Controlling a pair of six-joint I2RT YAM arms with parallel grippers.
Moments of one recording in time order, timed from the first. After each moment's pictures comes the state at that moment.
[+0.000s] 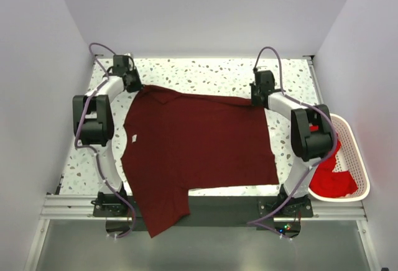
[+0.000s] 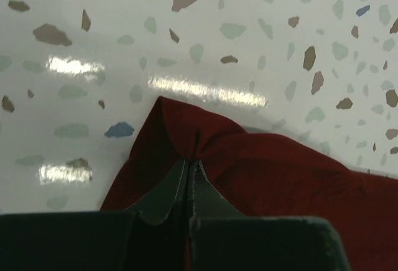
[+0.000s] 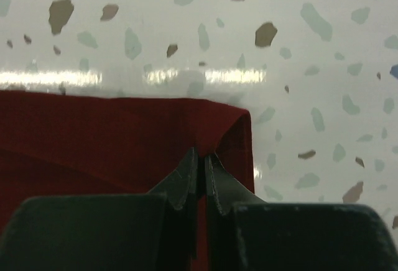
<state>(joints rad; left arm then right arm) 0.03 2.03 1.50 -0.30 0.10 -0.32 0.20 1.83 1.17 -0.15 0.23 0.11</state>
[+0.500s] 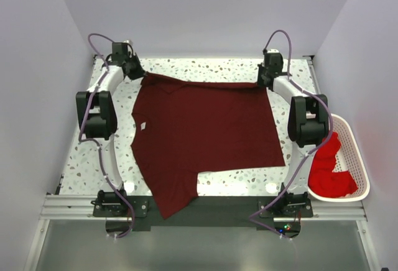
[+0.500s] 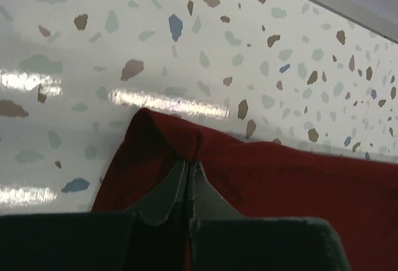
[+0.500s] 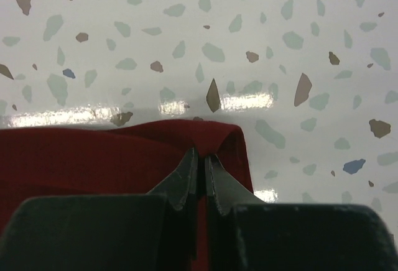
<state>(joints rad) 0.03 2.23 1.85 -0.37 0.21 -0.42 0.09 2.08 1.56 -0.19 0.16 0.12</state>
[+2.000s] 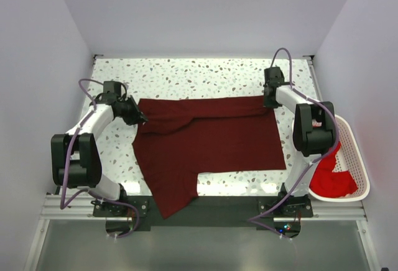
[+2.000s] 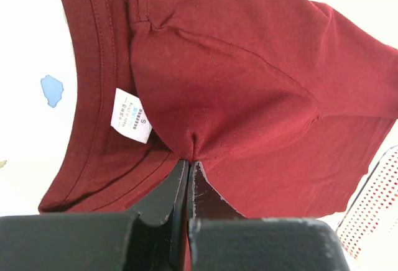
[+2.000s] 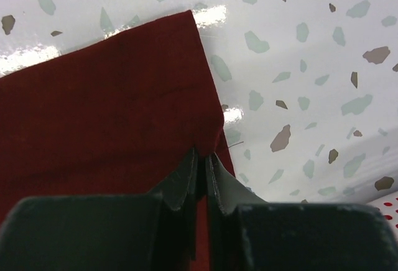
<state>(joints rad) 0.04 1.54 0.99 -0.50 0.35 -0.55 0.09 1.93 1.33 -0.44 0.33 0.19</state>
